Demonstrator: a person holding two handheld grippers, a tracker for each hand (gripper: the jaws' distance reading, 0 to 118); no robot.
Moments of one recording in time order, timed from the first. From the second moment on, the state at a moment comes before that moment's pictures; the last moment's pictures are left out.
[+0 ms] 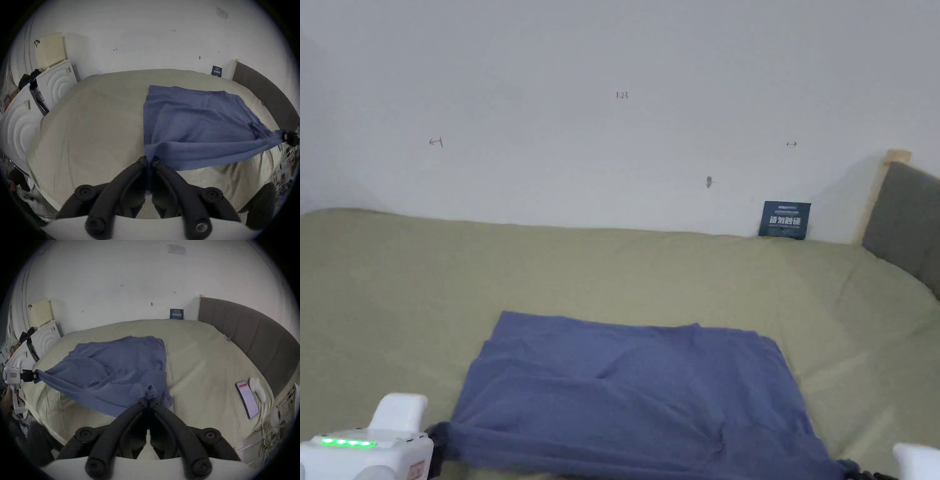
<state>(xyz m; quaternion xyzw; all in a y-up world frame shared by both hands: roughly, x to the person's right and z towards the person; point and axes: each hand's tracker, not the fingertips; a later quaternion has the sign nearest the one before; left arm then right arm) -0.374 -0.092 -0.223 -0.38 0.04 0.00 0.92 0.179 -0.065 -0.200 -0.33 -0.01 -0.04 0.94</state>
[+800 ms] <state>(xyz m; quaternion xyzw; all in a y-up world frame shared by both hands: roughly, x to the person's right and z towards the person) -0.370 -0.090 -0.141 -0.37 0.03 0.05 0.93 0.184 -0.075 -0.152 -0.33 0.00 -0.07 0.94</state>
